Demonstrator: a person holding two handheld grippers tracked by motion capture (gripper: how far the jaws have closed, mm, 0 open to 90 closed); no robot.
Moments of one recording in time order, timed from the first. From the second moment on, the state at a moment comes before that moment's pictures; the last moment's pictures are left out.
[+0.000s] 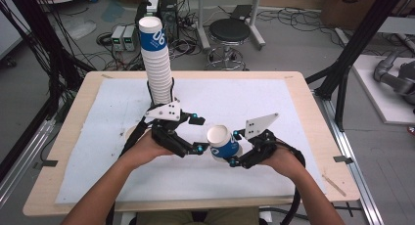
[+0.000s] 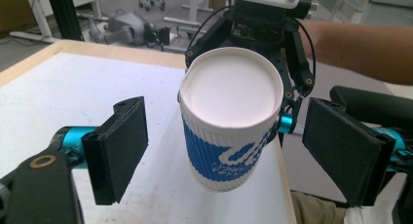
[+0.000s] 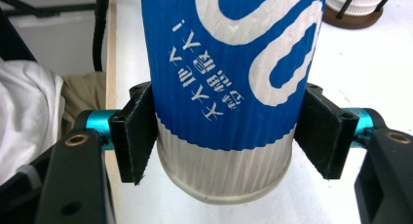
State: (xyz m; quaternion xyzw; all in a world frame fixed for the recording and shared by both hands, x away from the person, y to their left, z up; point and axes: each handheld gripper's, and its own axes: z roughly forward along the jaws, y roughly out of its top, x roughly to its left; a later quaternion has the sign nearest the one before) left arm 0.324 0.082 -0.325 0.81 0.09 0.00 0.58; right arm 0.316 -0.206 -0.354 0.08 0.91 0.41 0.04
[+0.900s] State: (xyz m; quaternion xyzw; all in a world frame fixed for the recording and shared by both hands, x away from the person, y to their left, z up) left arm 0.329 0.050 -0.327 0.88 0.05 -0.04 0.47; right arm 0.315 -0.172 -0.340 0.01 0.96 0.27 0.04
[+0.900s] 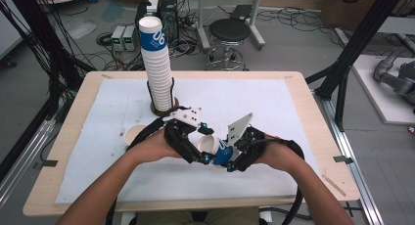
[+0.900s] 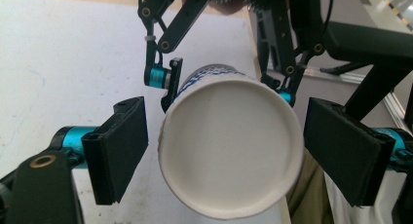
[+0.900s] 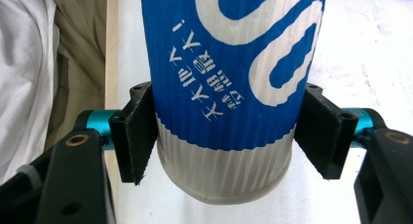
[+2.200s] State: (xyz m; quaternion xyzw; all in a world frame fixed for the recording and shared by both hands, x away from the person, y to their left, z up) left arm 0.326 0.068 -0.343 0.86 0.04 -0.01 0.51; right arm 0.310 -0.215 -0.341 0.09 0.88 0.47 0.05
